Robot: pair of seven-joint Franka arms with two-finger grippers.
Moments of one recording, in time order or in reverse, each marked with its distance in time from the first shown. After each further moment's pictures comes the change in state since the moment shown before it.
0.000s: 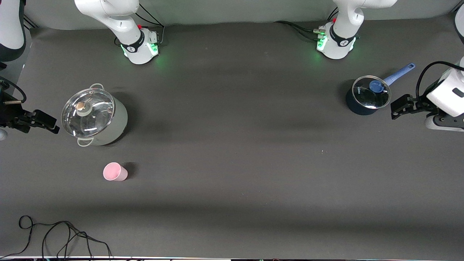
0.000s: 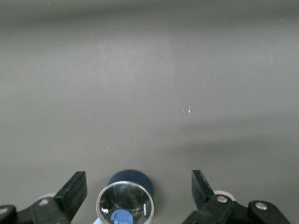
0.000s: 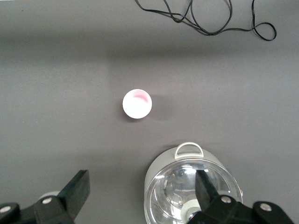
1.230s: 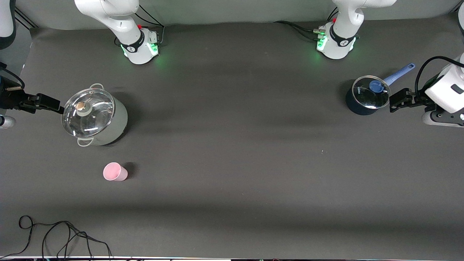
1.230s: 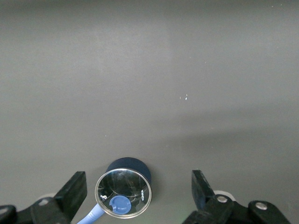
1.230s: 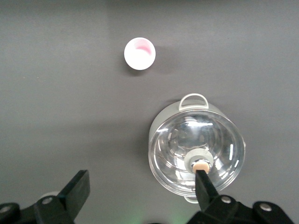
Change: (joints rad) left arm 0.100 0.004 -0.109 0.020 0.000 -0.055 -0.003; right arm 0.000 -0.027 -0.006 0.020 0.029 -0.237 0.001
